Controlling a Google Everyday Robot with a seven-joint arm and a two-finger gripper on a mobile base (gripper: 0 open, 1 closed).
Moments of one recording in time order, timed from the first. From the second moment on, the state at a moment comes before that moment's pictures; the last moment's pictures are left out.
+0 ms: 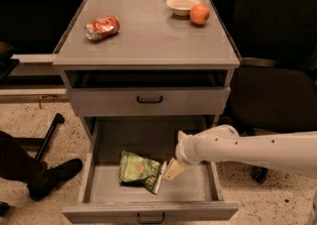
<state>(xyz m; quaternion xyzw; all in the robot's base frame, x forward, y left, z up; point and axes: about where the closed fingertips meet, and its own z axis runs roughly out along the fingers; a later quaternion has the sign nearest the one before) 0.551 -0.062 0.507 -0.55 0.78 0.07 0.28</state>
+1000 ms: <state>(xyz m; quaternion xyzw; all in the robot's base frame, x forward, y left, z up) 0.554 -0.026 0.436 -0.58 0.77 0.12 0.25</state>
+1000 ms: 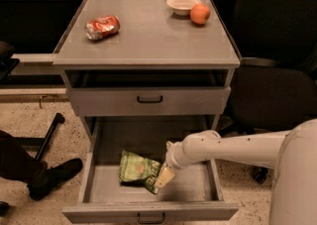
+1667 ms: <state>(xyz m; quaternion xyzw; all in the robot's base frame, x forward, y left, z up) 0.545 0.012 0.389 -0.60 0.75 0.17 0.22</state>
